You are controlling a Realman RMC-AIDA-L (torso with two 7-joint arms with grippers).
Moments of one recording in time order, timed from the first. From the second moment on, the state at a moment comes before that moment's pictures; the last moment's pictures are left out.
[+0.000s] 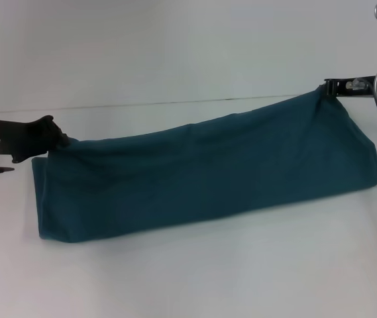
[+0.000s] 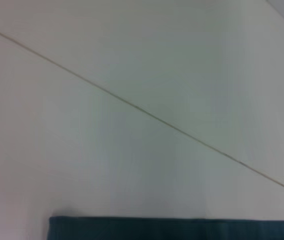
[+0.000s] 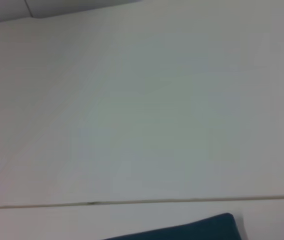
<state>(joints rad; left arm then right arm) -0.85 -2.01 0.58 0.60 2.53 1.02 -2.75 0.86 1.95 -0.86 -0.52 -2.46 -0.61 2.50</state>
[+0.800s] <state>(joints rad) -0.81 -2.01 0.58 0.62 2.43 0.99 -2.74 0.87 1.94 -0.86 -0.51 -2.53 -0.59 2.50</state>
